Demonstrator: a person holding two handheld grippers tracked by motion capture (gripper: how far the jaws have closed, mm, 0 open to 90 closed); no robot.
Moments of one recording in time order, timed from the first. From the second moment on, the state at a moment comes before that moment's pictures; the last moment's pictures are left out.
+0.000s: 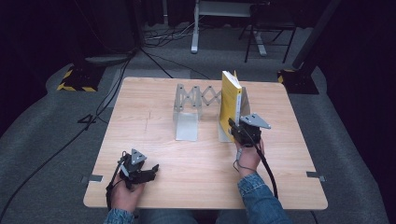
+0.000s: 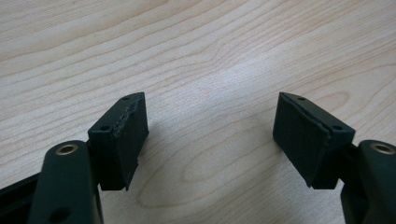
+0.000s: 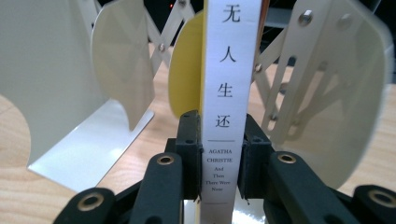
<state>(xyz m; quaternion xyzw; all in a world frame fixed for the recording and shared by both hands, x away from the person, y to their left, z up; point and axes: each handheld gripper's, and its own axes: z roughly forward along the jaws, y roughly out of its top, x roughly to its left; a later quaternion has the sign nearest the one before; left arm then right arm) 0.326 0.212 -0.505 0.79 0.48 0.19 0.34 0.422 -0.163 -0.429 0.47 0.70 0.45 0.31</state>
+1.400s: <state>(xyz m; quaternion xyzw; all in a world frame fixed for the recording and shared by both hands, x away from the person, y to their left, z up) 0.326 0.212 -0.505 0.79 0.48 0.19 0.34 0.434 -0.157 -0.458 0.46 0.72 0.43 0.28</state>
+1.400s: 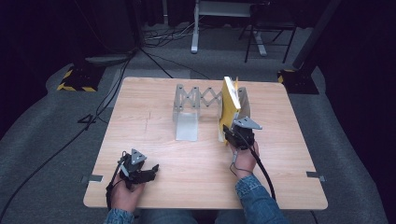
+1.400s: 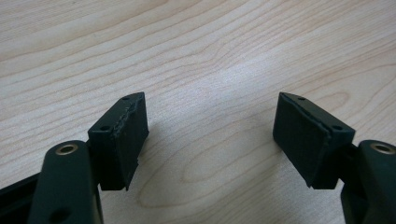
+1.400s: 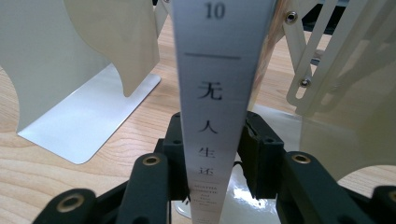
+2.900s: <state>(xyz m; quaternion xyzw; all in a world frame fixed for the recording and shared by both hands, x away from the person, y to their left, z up) 0.325 0.231 -0.505 0.79 0.48 0.18 0.33 0.362 -0.270 -0.397 0.40 0.74 0.48 0.23</state>
